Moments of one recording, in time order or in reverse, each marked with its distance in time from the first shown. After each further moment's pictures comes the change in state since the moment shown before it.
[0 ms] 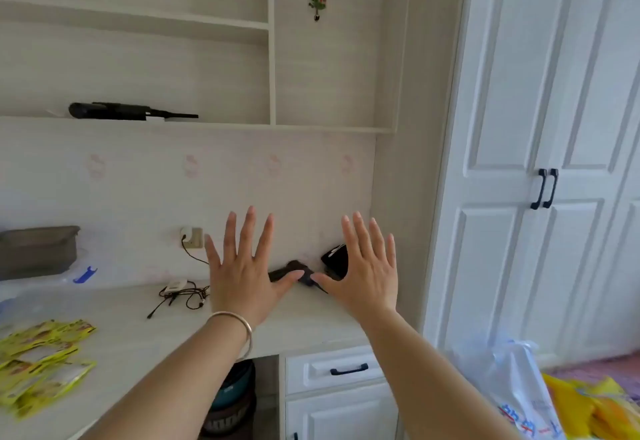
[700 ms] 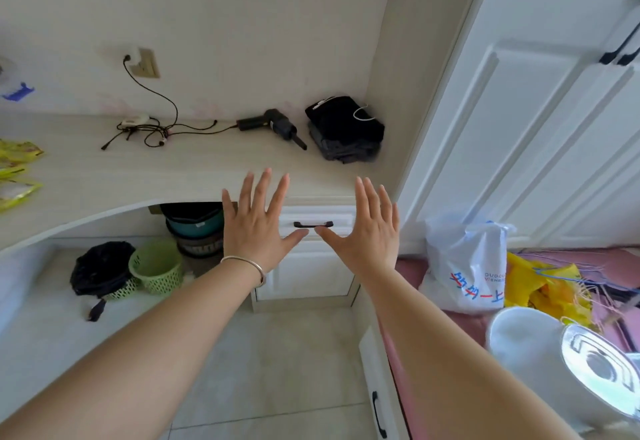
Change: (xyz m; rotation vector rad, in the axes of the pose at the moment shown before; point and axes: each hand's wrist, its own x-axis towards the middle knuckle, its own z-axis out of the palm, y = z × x) left_hand -0.123 0.146 0.156 -0.043 -0.460 -0.056; right_hand -0.095 0.179 0.118 0.033 -0.377 0.128
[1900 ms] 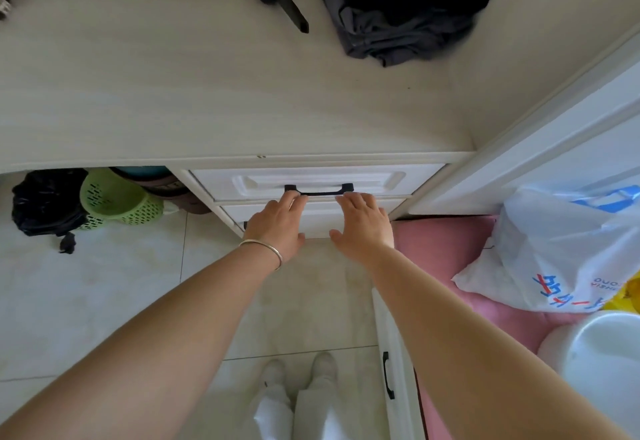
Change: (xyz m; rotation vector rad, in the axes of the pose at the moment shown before) left_hand 0.133 -0.001 0.321 -0.107 -0.787 0.021; right_hand 0.175 0.101 0.293 -0.079 -0.739 -0.028
